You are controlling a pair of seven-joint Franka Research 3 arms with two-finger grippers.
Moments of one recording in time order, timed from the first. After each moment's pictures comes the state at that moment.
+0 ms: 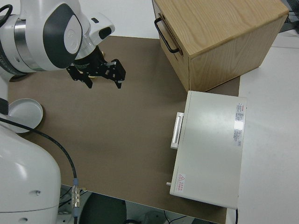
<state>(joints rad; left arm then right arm) -0.05 -0.07 -0.07 -2.27 -0.10 1.94 -0.22 -0.09 -0.02 0.23 -1.50 0.00 1.36 0.06</state>
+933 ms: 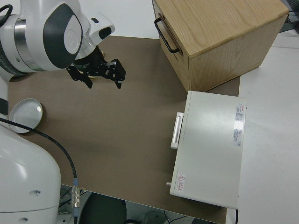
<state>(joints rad) -0.06 -0.09 -0.06 -1.96 -0.02 1.80 -0.24 -0.09 -0.02 0.23 -1.50 0.00 1.36 0.06</state>
